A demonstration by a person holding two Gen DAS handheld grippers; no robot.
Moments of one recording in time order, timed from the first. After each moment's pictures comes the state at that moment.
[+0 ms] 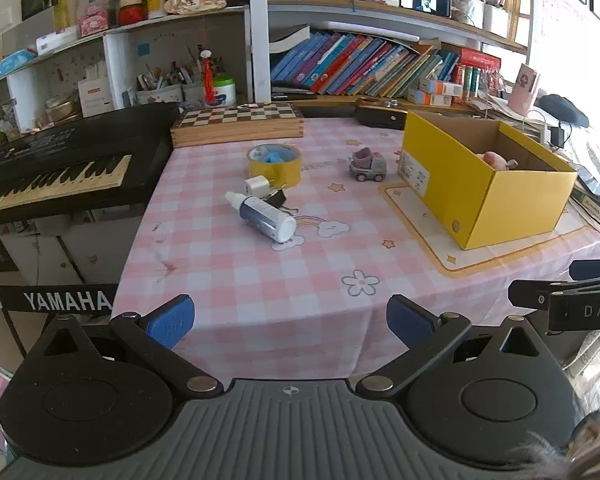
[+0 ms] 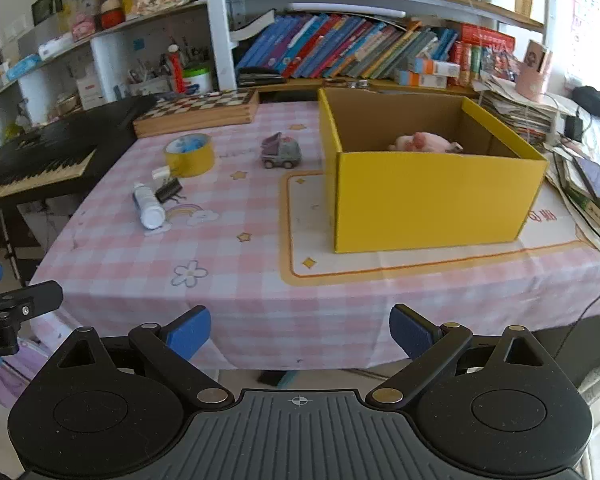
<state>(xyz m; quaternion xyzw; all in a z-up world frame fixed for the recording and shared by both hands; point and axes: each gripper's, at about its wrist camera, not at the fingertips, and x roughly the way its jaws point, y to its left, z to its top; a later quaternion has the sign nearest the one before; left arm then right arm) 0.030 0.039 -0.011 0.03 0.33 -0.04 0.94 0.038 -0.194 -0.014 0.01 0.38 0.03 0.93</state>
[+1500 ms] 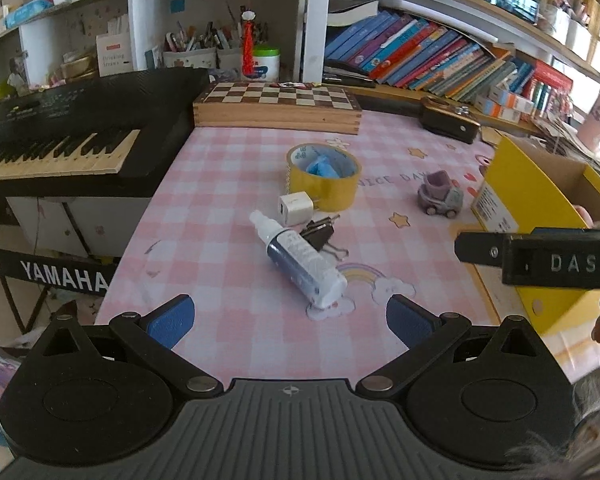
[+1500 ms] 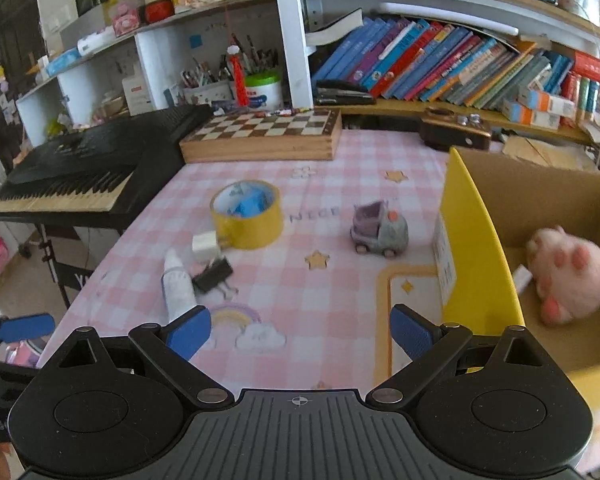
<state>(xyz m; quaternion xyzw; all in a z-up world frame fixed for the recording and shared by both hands) 0.171 0.054 -0.035 -0.03 0.37 0.01 0.93 0.212 -0.146 -0.018 0.01 0.37 0.13 0.92</state>
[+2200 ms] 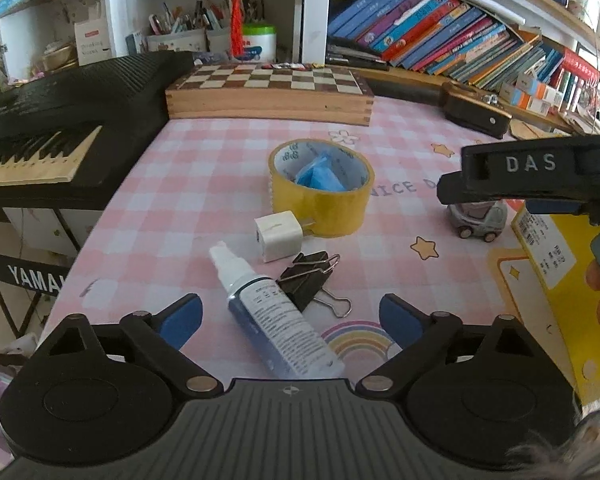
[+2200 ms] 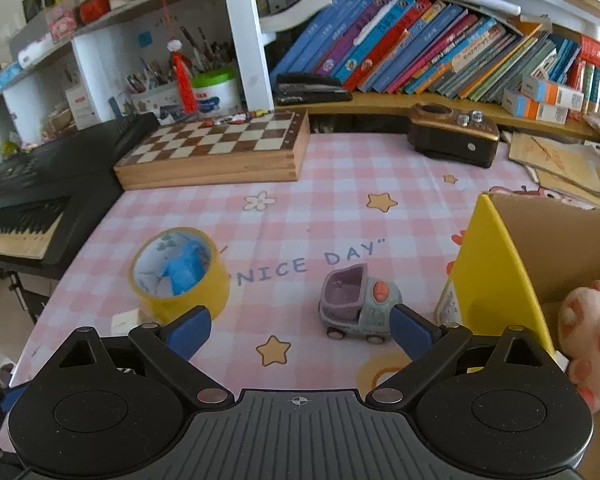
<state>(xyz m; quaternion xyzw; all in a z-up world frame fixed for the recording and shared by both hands) 0.265 0.030 -0.075 -0.02 0.39 0.03 0.92 0.325 -0.144 -0.046 0.02 0.39 0.09 0.91</state>
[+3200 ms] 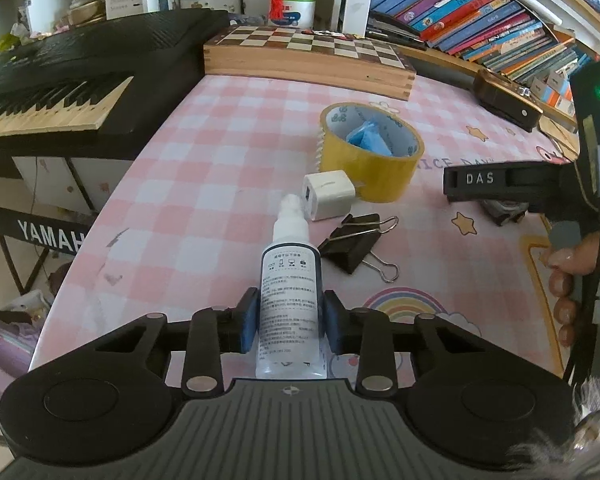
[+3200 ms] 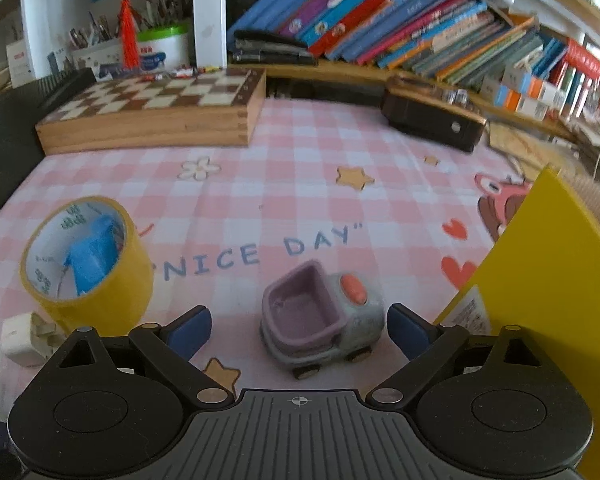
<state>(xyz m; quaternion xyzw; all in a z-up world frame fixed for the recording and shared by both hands) 0.256 0.059 -0.086 -0.07 0.43 0.06 0.90 0.367 -0.123 -0.100 -0.03 0.41 0.01 0.91</state>
